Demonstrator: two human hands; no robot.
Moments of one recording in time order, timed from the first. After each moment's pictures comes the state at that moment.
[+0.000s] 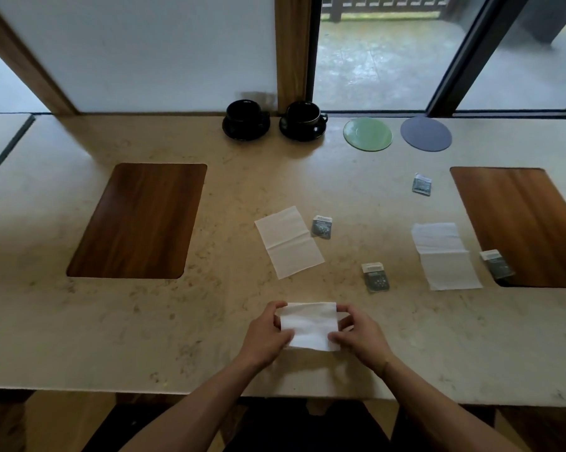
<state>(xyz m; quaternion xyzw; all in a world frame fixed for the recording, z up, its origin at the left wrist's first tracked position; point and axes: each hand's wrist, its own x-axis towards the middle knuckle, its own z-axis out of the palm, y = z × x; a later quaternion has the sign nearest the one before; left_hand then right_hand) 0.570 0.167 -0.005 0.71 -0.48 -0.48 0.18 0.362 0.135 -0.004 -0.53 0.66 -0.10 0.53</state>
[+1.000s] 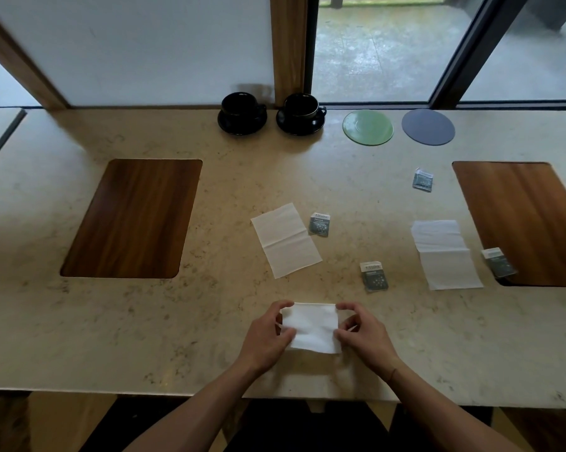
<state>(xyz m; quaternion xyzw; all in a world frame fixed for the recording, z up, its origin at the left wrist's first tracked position) 0.562 0.166 -0.018 0.69 -0.55 -0.43 0.19 0.346 0.133 -0.010 -0.56 0.66 -0.12 0.49</state>
